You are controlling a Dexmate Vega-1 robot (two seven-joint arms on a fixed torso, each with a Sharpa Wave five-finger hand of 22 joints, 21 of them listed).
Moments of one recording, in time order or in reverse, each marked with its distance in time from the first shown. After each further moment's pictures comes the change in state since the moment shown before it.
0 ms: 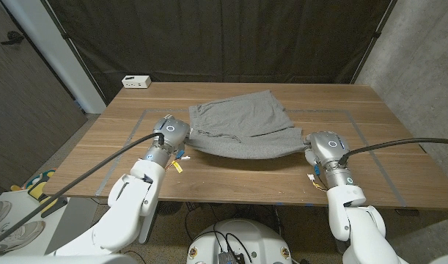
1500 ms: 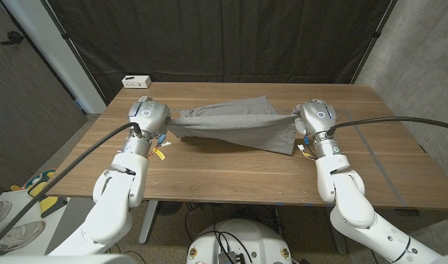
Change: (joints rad) left arm 0.037 -0.140 -0.183 0.045 -0.036 -0.042 0.185; left_hand 0.011 -0.004 0.004 -0.004 -0.018 0.000 0.015 -0.008 0.009 0.001 0.001 0.008 0.000 0.000 0.000 0.000 0.006 0.002 -0.001 0.010 0.000; right arm 0.257 0.070 0.005 0.187 0.050 0.194 -0.125; right_hand 0.011 0.000 -0.017 0.008 0.009 -0.006 0.000 0.015 0.006 -0.004 -0.004 0.026 0.032 0.020 -0.009 -0.019 0.018 0.000 0.000 0.011 0.005
